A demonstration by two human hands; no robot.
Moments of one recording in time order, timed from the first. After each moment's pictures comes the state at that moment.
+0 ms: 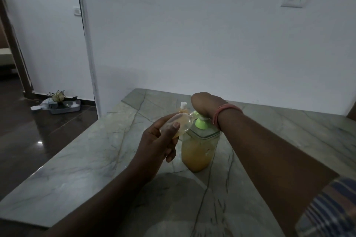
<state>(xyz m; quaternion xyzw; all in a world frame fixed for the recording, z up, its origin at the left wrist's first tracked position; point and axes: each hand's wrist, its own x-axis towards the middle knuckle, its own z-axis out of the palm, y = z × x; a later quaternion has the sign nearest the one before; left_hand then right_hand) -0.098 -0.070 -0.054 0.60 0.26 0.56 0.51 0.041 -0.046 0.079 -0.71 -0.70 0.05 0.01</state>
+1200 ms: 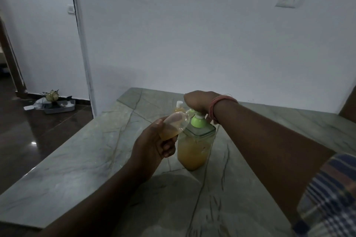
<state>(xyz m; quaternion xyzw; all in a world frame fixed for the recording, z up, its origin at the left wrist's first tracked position) -0.098 -0.067 -0.059 0.53 0.19 0.55 0.61 0.046 -0.039 0.080 -0.70 -0.71 0.07 0.06</state>
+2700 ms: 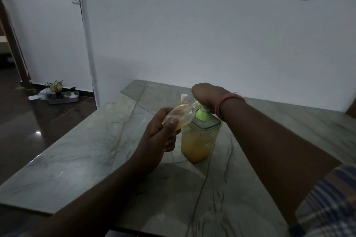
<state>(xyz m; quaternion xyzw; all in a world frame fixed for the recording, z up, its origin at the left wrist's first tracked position) -0.099 -0.068 -0.063 0.65 0.23 0.54 0.48 0.045 -0.042 0.079 -0.71 -0.70 0.07 0.06</state>
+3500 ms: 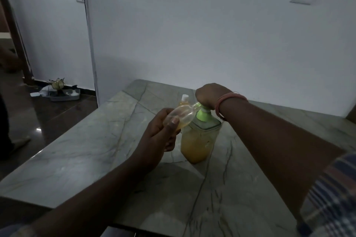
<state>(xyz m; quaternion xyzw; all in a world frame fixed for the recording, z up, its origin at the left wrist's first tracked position) -0.099 -0.072 -0.062 0.65 0.23 0.54 0.48 0.050 -0.034 0.073 -0.73 -0.68 0.04 0.05</state>
